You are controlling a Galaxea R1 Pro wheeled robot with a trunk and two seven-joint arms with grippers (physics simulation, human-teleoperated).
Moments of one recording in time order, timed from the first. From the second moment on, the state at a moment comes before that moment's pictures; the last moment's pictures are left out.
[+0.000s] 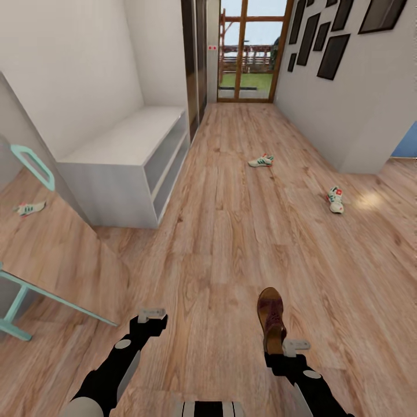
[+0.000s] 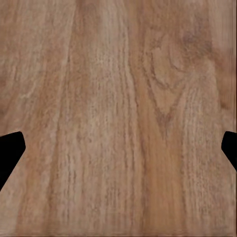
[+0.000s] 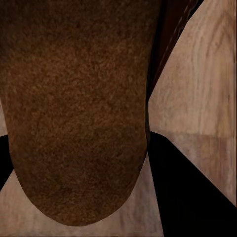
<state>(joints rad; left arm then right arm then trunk) -0.50 -0.04 -0.01 -0.66 -0.01 0.04 -0.02 -0.28 -0.01 -0.01 -0.89 0.00 0.30 0.00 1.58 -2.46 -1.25</state>
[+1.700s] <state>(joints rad) -0.50 -0.04 -0.01 -0.66 -0.01 0.04 -0.02 -0.28 -0.01 -0.01 -0.89 0.00 0.30 0.00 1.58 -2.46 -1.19</state>
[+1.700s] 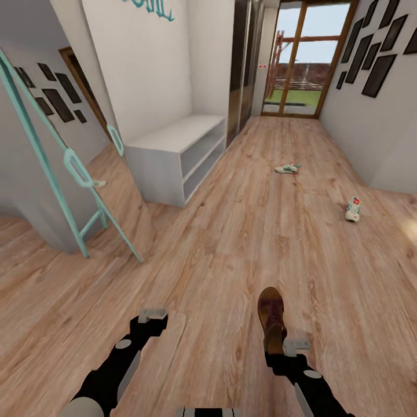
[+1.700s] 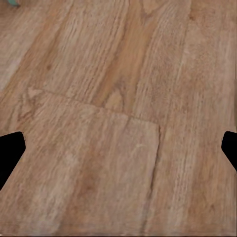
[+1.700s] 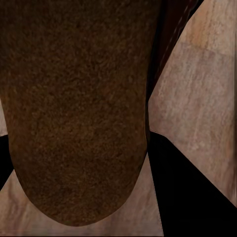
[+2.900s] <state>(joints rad) -0.50 -0.04 -0.01 -0.66 0.00 0.03 -0.02 -0.28 -0.01 -0.01 -0.89 0.00 0.30 0.00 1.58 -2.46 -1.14</state>
